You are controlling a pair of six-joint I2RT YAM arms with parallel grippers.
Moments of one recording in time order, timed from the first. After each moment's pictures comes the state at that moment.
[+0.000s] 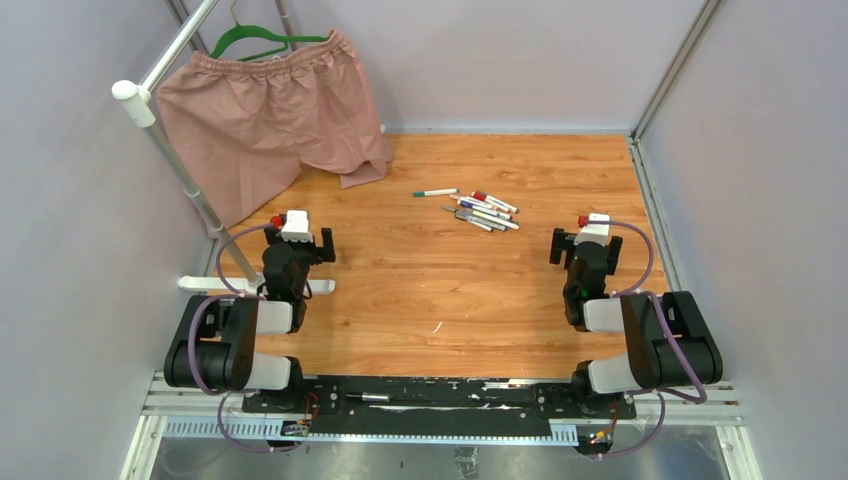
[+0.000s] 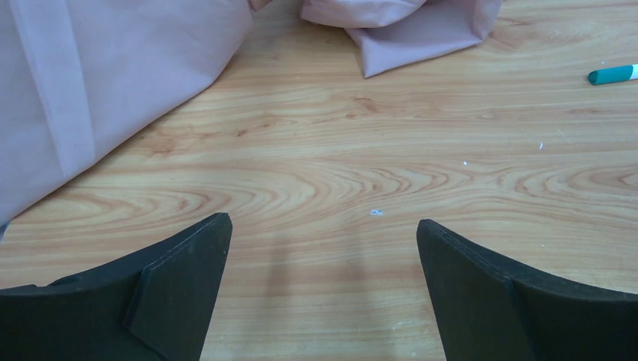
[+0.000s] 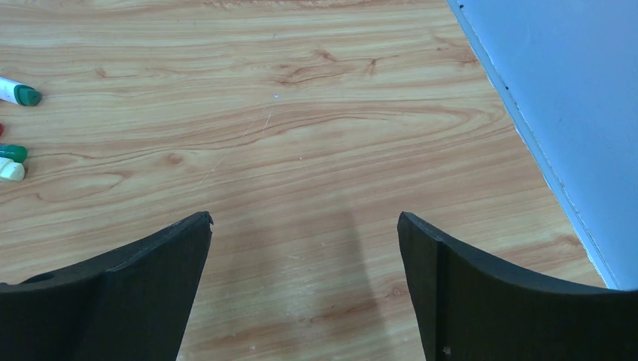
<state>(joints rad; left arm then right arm) -0.04 1.37 0.19 1.05 -0.04 0.06 0.09 1.39 0.22 0.91 0.39 -0.08</state>
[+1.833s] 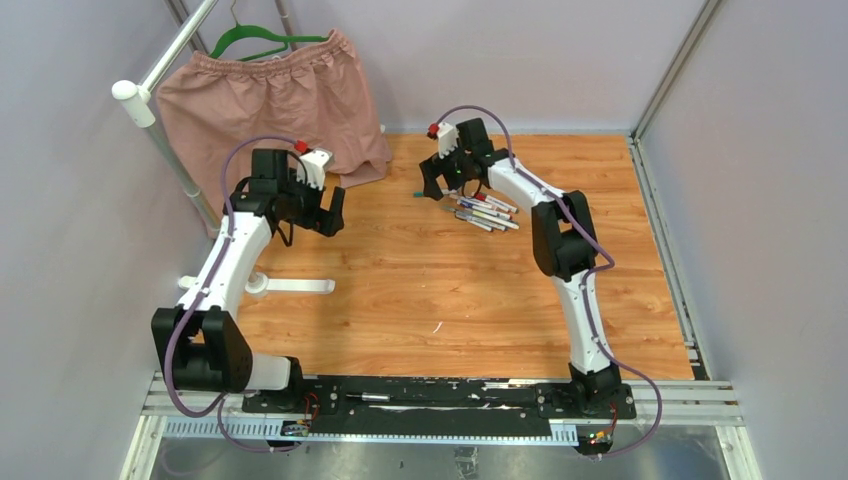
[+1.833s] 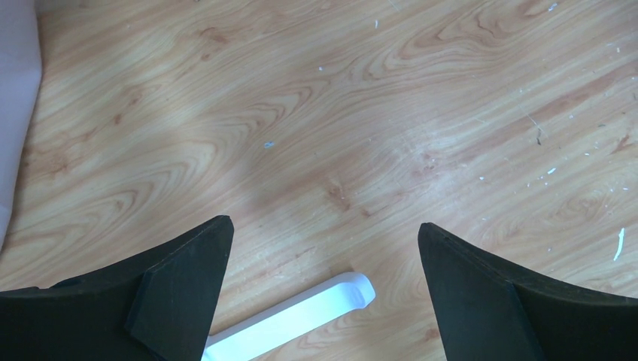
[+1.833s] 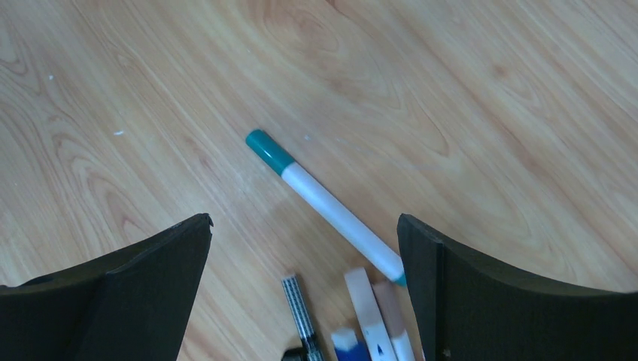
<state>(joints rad) -0.03 1.35 1.15 -0.63 0.34 0.28 0.43 2.32 1.95 -0.35 -0.41 -0.20</state>
